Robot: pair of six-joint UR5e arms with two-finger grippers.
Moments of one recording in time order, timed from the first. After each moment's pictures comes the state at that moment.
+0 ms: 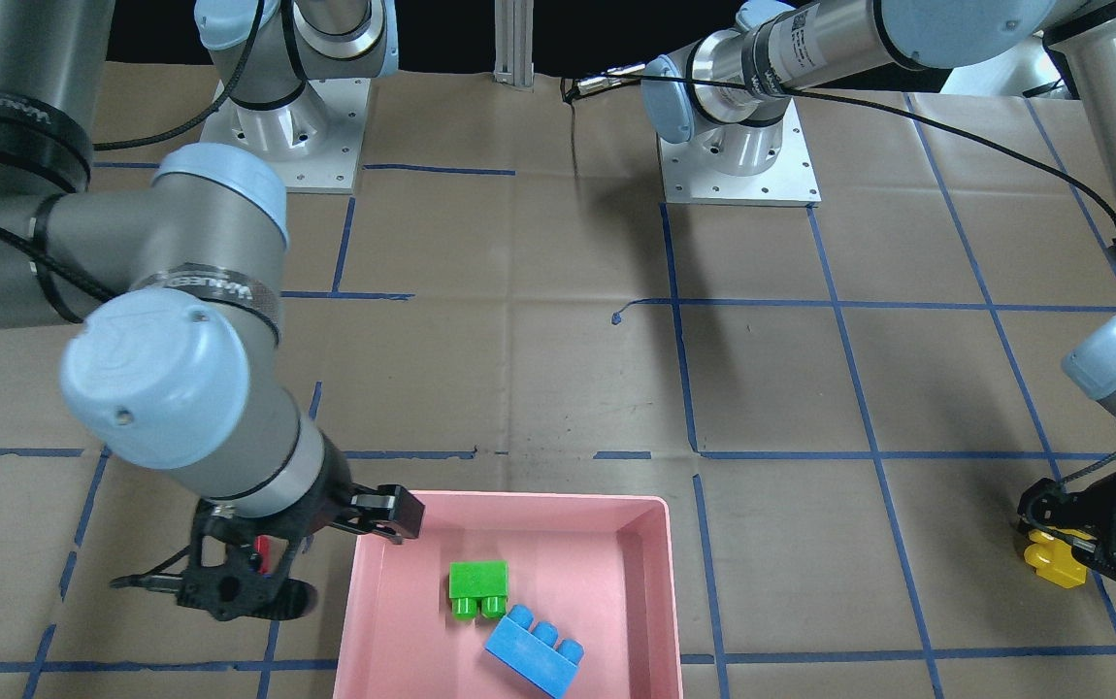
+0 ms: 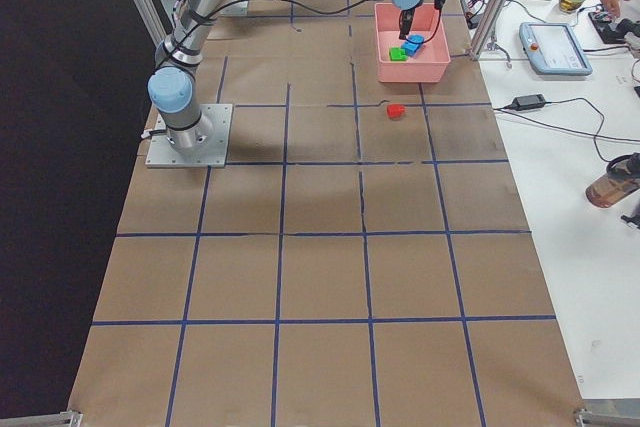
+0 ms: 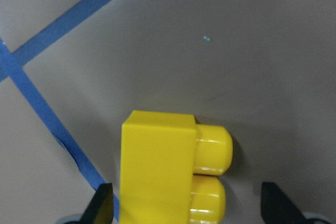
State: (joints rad) left arm -1.00 -2.30 -1.41 -0.96 1.64 1.15; right arm 1.67 -0.99 1.10 -1.67 -1.48 0.22
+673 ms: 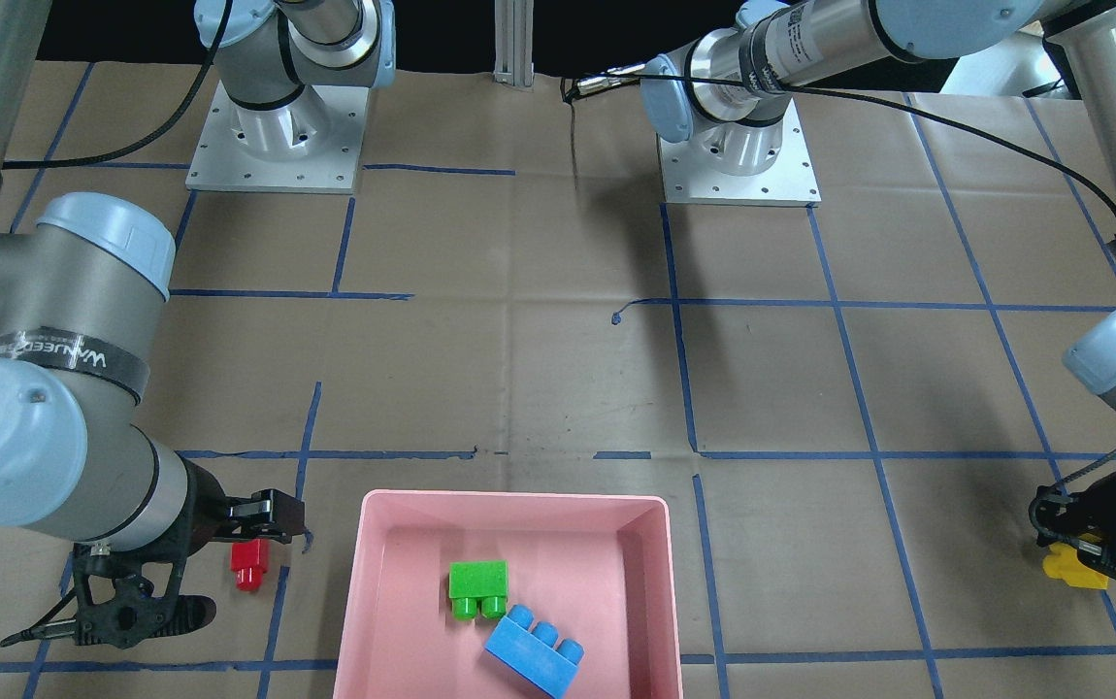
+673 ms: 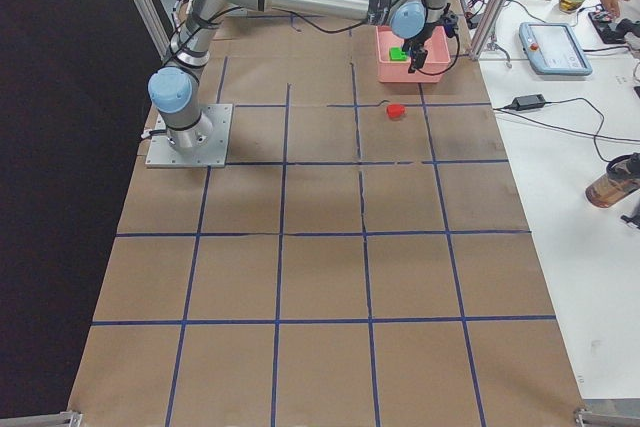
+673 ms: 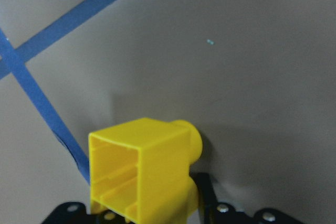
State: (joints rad) left arm -1.01 -2.26 -1.42 -0.98 1.62 1.07; right arm 1.55 -0.96 1.19 -1.71 -1.54 -0.14
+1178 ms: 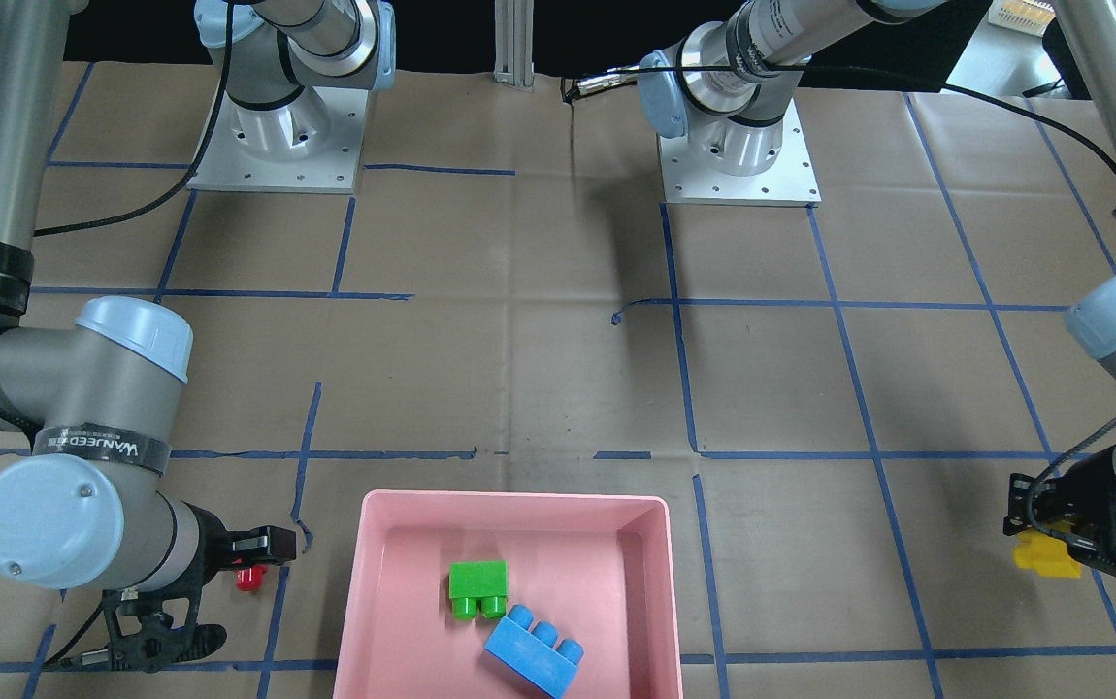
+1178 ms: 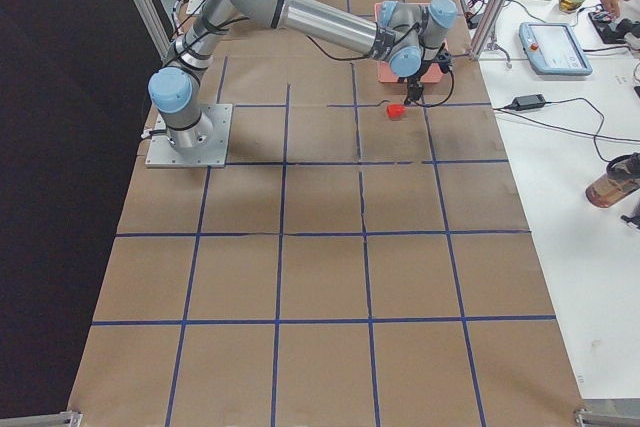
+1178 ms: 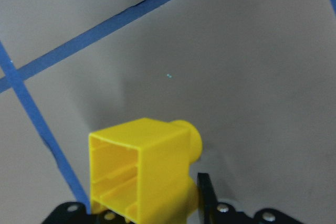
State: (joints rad) left arm -1.09 -2.16 -1.43 -1.14 1.55 0.86; right arm 1.52 -0.89 1.28 -1.84 -1.58 -0.18
